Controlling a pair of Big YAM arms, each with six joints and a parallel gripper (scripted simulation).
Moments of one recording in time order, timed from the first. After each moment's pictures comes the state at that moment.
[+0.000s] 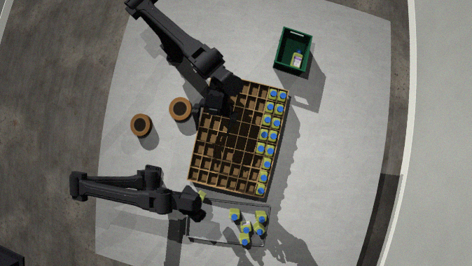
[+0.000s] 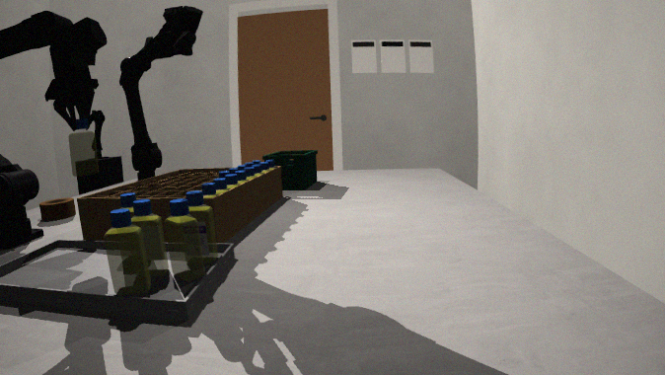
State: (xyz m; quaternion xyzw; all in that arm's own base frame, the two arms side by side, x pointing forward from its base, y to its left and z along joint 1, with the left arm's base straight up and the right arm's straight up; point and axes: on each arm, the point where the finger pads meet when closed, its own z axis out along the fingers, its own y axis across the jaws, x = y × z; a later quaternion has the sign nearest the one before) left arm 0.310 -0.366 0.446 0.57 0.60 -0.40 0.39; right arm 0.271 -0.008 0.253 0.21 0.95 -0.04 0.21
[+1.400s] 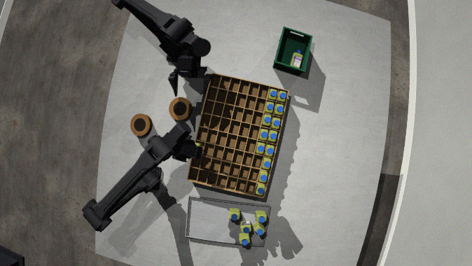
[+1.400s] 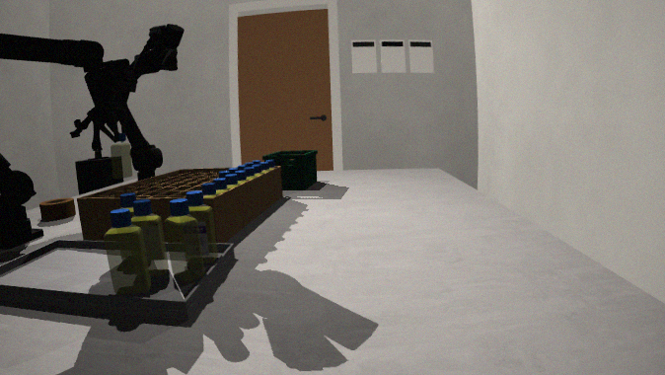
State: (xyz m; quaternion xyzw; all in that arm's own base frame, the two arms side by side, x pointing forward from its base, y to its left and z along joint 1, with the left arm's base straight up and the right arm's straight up) left arm 0.209 -0.263 0.424 0.55 0.64 -0.35 0.40; right arm 0.222 0.196 0.219 0.02 0.98 -0.02 0.21
